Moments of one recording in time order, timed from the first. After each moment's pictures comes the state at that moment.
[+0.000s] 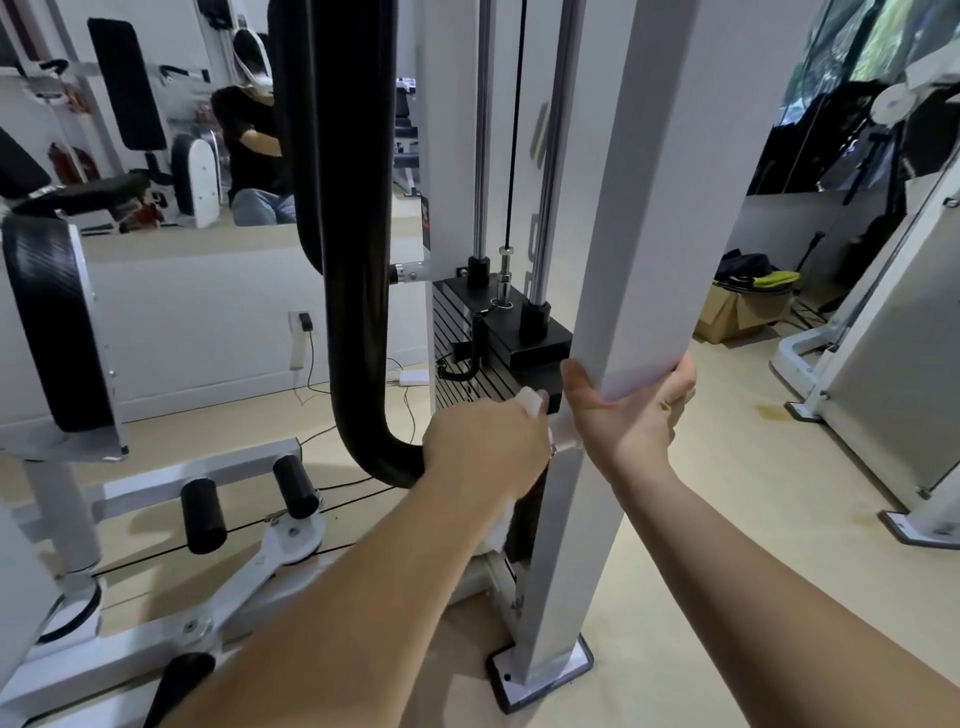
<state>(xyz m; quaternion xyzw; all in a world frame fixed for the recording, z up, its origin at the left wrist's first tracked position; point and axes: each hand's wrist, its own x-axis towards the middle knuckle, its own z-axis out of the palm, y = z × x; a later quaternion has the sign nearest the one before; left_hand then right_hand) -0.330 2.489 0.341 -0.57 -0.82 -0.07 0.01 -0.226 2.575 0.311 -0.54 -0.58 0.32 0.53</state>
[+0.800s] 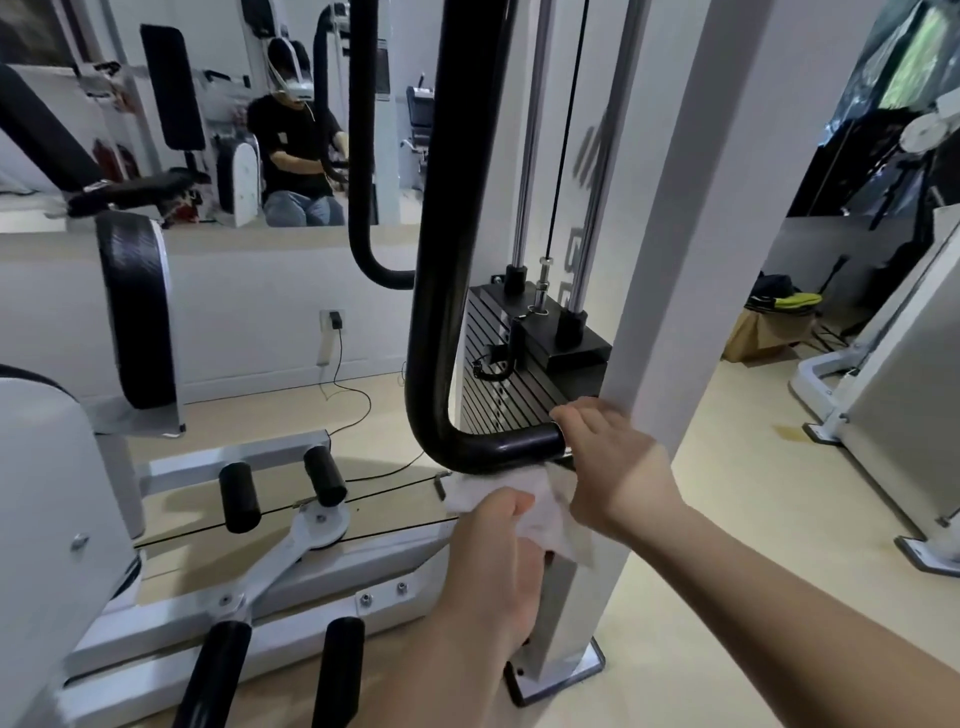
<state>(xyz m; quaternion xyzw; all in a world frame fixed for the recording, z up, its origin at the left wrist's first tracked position) -0.304 2.404 0.286 -0.02 -0.46 -0.70 -0.55 -0.221 2.531 0.302 -0.35 -0.92 -0.04 0.16</state>
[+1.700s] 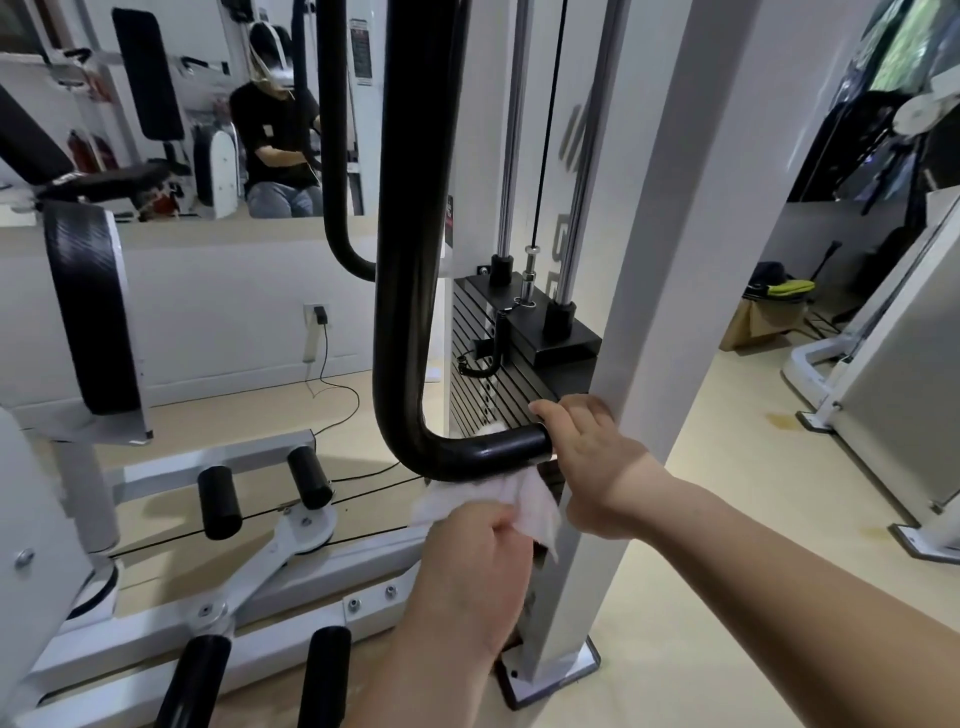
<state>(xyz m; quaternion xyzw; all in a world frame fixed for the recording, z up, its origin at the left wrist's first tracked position) -0.317 2.414 0.263 -0.21 -0.65 -0.61 -0.39 -0.225 2.535 0.322 -0.35 -0.94 0.04 0.01</state>
